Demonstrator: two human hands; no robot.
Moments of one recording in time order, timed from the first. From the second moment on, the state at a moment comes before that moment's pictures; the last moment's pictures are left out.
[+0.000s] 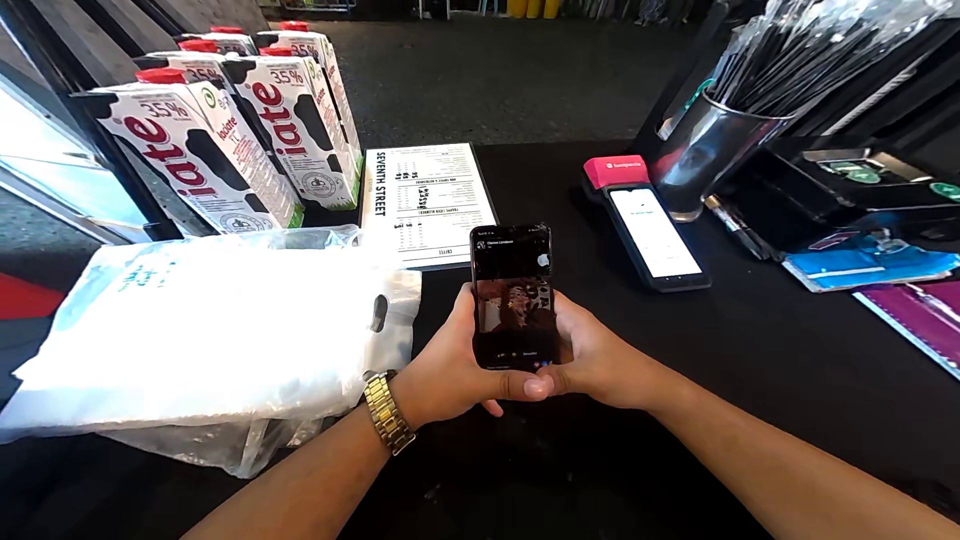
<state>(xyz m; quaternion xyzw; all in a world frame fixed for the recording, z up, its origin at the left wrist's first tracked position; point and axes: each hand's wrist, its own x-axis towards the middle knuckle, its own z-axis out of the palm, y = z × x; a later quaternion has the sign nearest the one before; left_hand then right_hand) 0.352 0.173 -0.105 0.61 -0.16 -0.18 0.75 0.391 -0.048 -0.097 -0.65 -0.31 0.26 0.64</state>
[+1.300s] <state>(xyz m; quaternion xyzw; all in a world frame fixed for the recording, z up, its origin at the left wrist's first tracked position) 0.353 0.172 -0.106 0.61 -0.16 -0.18 0.76 0.392 -0.049 -0.099 -0.65 -0.31 0.25 0.64</state>
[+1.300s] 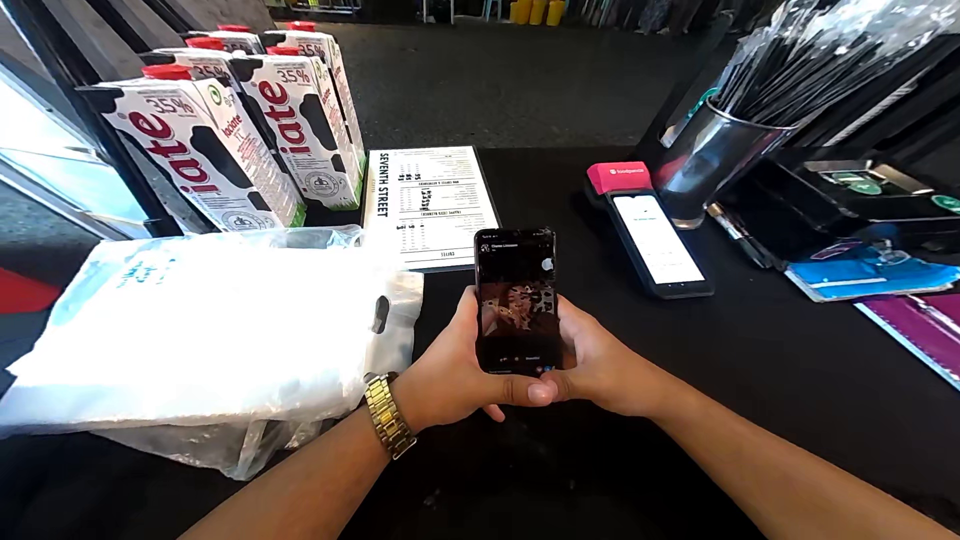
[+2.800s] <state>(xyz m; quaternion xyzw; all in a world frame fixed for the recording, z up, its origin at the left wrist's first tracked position) 0.353 0.174 -0.105 0.61 -0.16 -0.18 0.75 0.391 -0.047 -0.099 -0.64 -0.32 0.25 0.65</state>
